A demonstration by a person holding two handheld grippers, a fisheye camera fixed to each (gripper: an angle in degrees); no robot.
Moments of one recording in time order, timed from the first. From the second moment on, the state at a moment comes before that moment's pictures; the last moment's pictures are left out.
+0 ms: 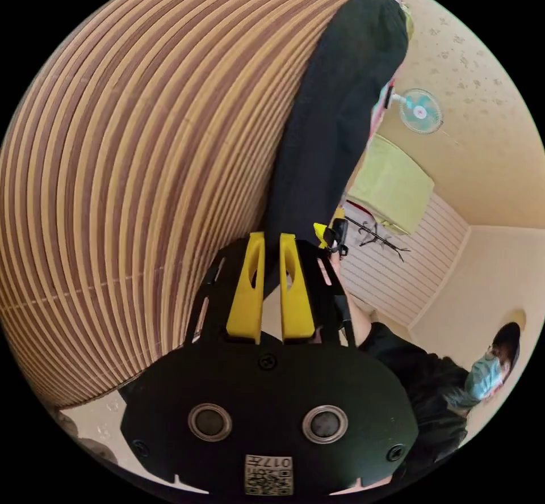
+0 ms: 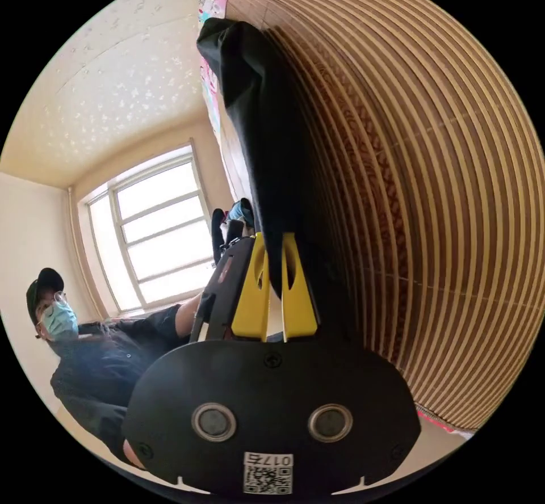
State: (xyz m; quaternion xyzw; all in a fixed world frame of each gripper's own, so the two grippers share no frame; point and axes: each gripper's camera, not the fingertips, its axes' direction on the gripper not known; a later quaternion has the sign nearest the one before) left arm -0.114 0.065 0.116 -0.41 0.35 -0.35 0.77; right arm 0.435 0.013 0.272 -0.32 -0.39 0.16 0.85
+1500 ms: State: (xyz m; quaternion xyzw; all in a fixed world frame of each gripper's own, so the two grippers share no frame) left arm -0.056 0.050 0.091 -0.48 0.21 -0.26 0.81; right arm 0.402 -0.007 0.211 -0.46 -0.21 0.08 0.86
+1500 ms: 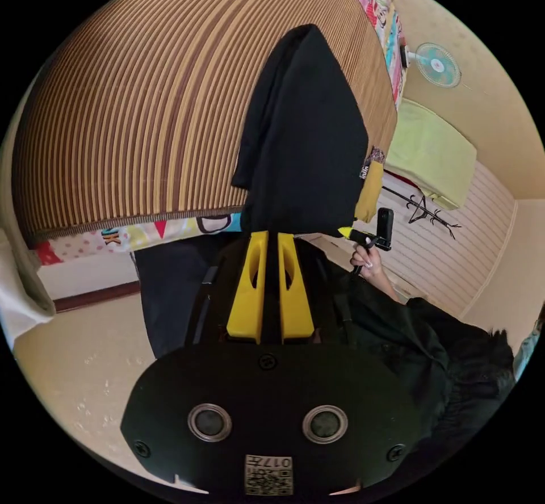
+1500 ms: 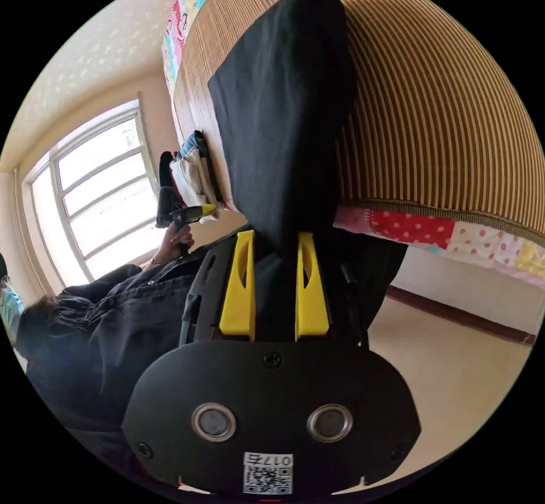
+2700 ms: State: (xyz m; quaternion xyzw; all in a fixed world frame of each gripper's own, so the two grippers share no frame) left arm 0.442 -0.100 0.338 -0.51 0.41 -0.07 0.75; right arm 0.507 -0.317 -0.054 -0.41 0.03 -0.04 0.91
